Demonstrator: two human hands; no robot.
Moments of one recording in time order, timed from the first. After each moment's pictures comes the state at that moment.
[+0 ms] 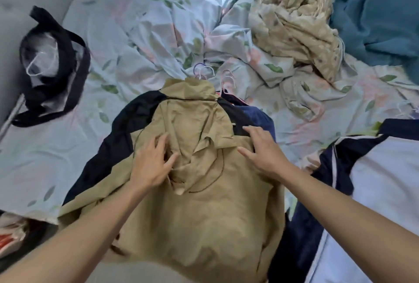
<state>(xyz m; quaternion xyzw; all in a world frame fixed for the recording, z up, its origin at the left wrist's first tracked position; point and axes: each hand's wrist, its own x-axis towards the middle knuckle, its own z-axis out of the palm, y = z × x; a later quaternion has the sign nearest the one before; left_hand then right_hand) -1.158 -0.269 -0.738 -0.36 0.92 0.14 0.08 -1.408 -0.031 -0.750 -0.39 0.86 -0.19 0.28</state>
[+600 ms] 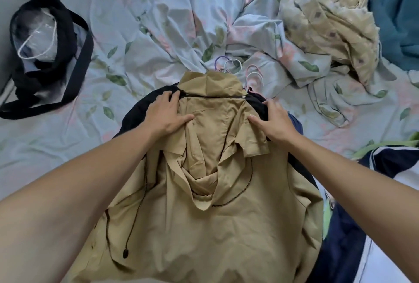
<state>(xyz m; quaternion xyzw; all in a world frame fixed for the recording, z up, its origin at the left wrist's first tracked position) -1.238 -0.414 -0.789 -0.33 0.92 0.15 0.13 -1.447 -0.145 -0.790 -0.29 0.90 -0.20 0.26</state>
